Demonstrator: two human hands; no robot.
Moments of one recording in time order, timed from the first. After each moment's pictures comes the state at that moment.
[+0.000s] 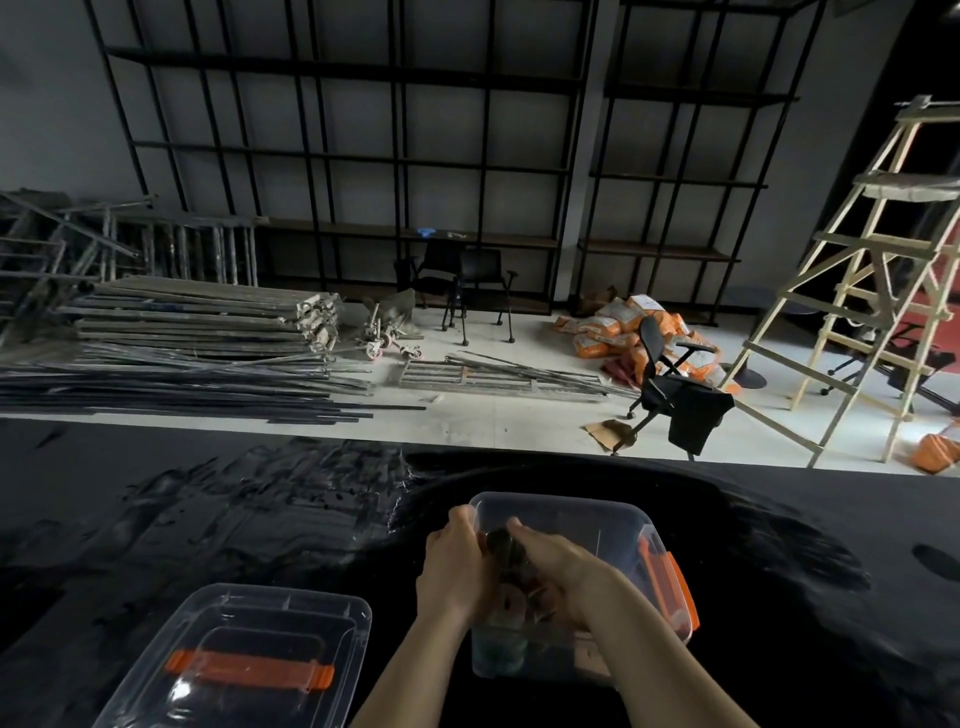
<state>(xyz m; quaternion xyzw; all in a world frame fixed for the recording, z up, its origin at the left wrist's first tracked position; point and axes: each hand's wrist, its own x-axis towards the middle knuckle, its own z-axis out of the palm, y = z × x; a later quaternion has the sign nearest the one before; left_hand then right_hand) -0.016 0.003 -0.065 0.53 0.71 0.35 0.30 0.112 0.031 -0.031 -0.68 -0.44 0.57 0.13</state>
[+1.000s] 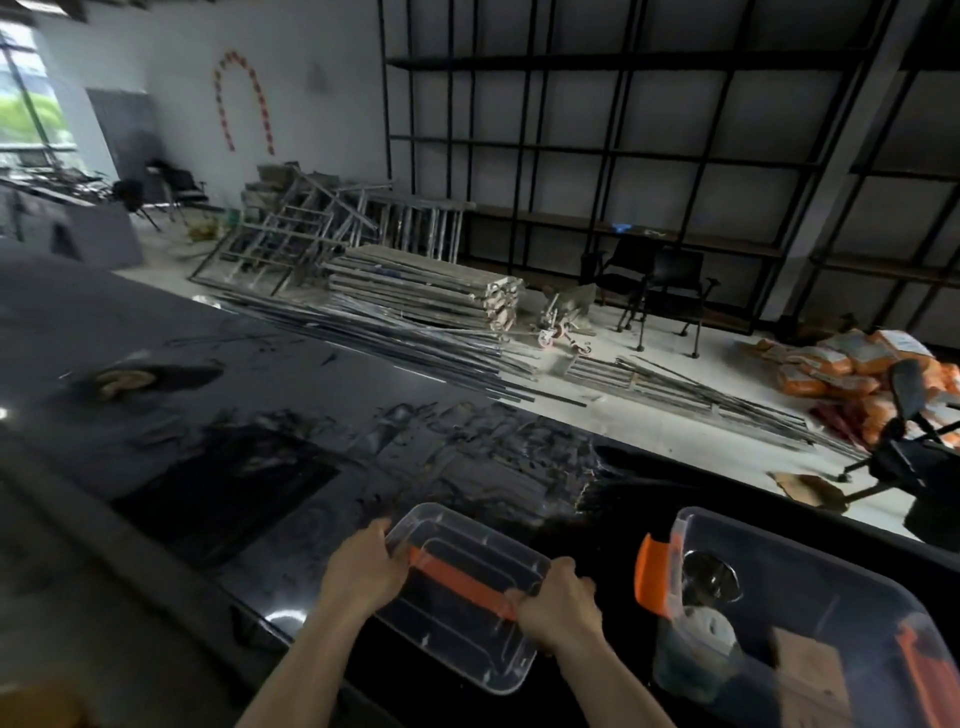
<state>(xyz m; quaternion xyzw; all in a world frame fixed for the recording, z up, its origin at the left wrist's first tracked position) -0.269 -0.128 -0.111 0.36 0.89 0.23 0.16 -0.056 -0.064 -0.066 -0.62 -0.68 0.39 0.04</state>
